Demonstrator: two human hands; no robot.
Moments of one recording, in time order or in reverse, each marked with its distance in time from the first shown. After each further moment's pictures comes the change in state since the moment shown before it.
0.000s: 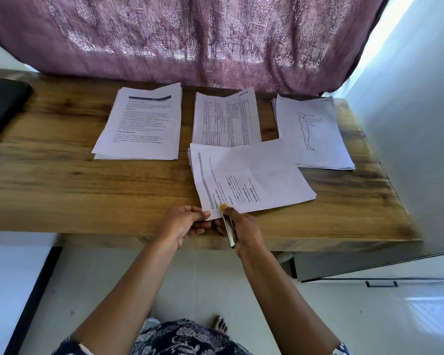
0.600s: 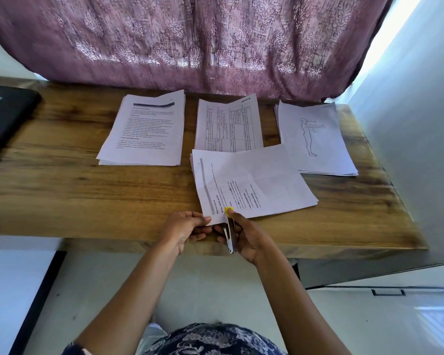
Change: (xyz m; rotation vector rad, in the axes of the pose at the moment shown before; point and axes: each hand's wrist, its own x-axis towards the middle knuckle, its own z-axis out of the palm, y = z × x) left_hand 0.001 -0.001 0.000 -0.030 0.015 -0.025; right_hand 0.004 -0.014 -0.016 -0.020 -0.198 0.198
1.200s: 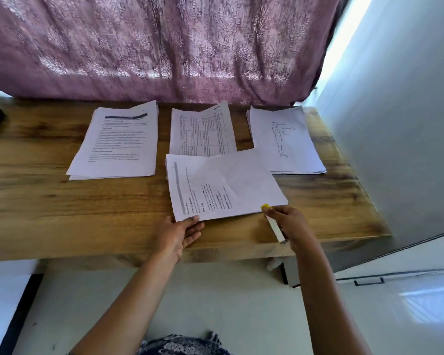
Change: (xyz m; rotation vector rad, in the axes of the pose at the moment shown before) left_hand 0.002 -0.006 0.036 -0.269 0.038 0.037; right_hand -0.031 -0.067 -0.108 -0.517 0.463 -0.343
